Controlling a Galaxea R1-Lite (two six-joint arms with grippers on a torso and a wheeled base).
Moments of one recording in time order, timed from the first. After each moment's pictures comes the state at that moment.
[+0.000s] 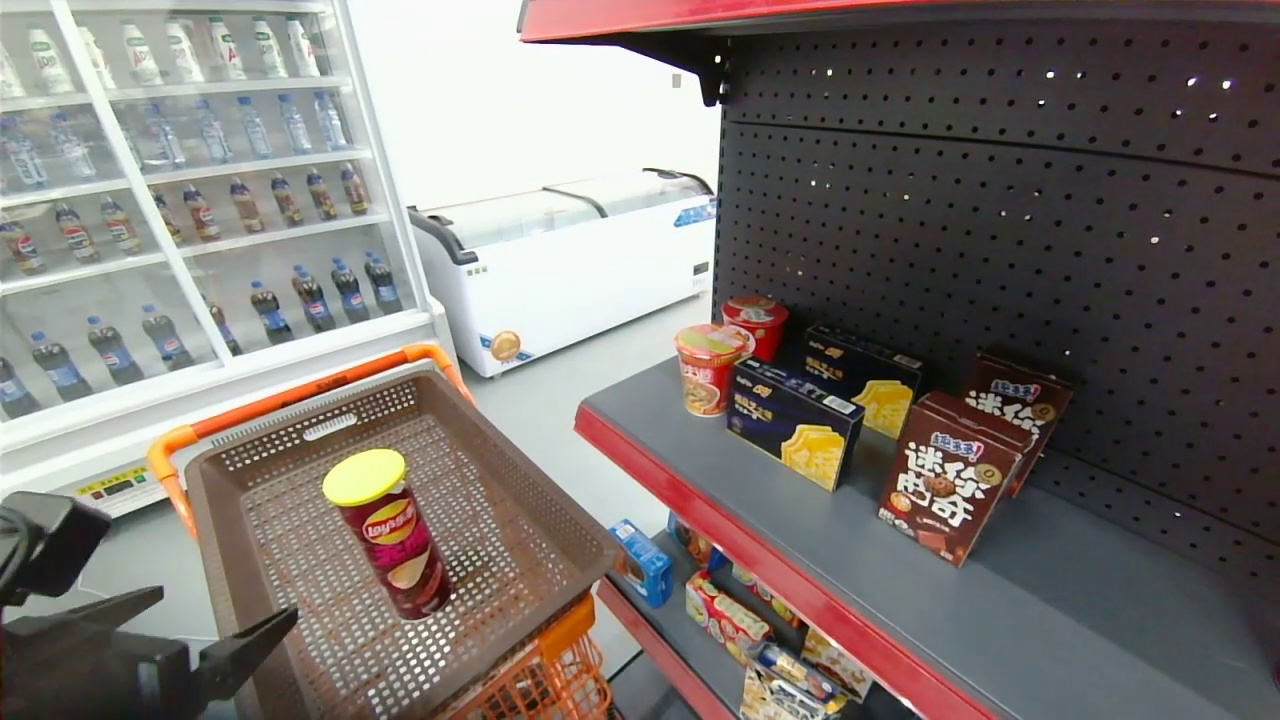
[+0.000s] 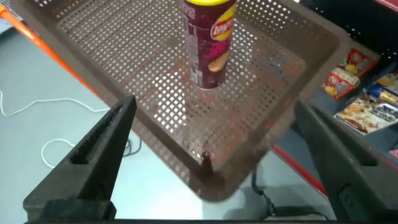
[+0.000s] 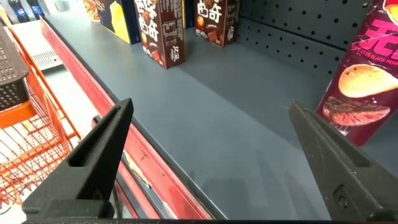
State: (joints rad) left arm 0.02 1.10 -0.25 -0.38 -0.04 0.03; right arm 0.00 0.00 0.00 0.00 0.02 0.00
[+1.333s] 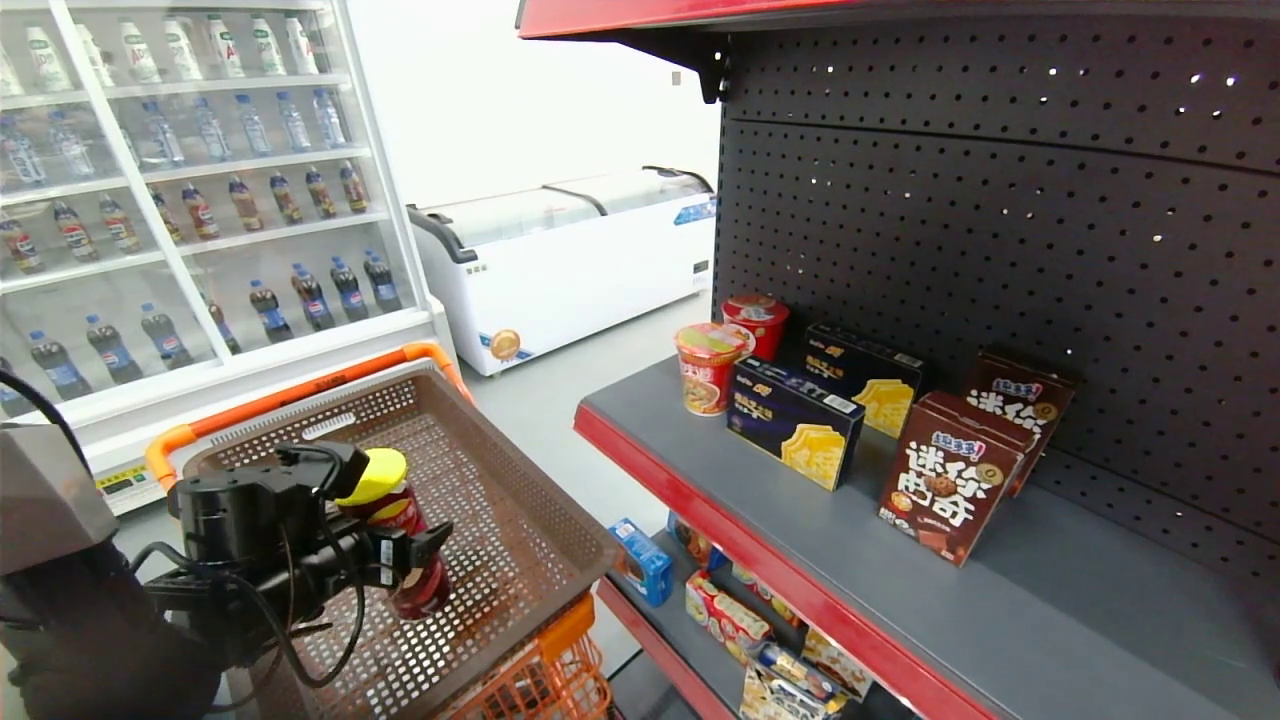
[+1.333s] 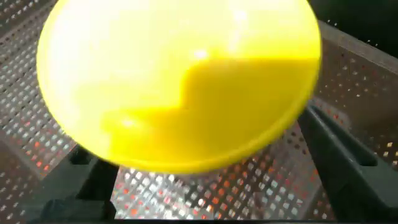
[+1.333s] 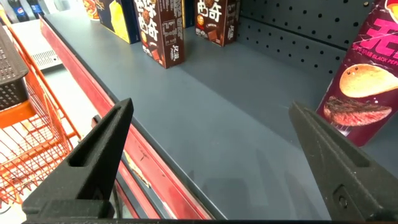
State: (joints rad) left arm 0.00 2.05 -0.37 -1.25 -0.11 0.06; right arm 0.00 0.00 0.00 0.00 0.02 0.00
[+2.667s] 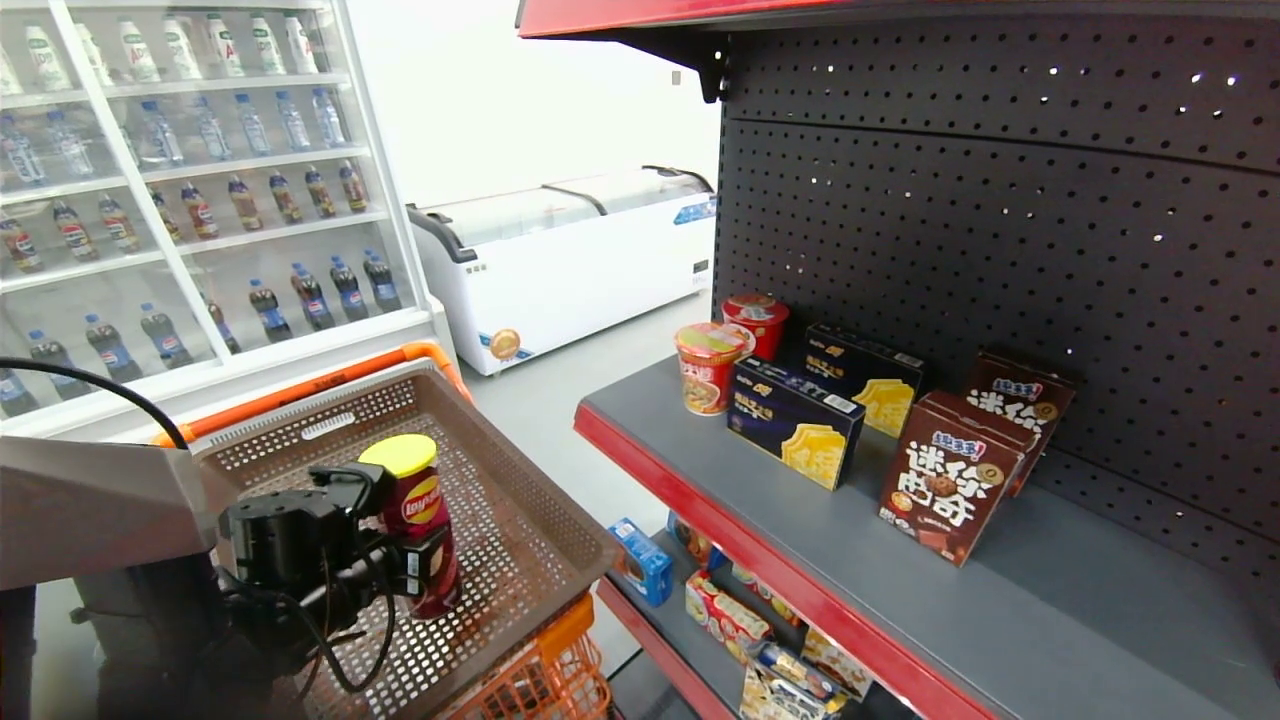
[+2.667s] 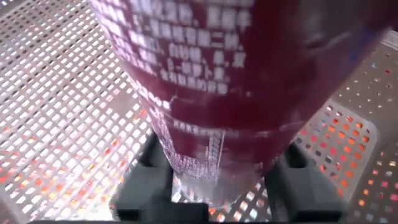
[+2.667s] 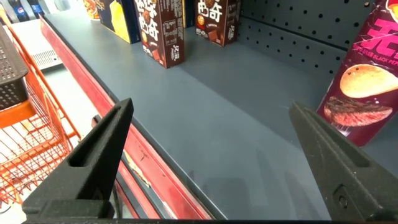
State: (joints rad) left arm -0.02 2.22 -0.37 -1.43 -0.07 0.05; right arm 0.00 0.00 0.00 0.00 0.02 0.00
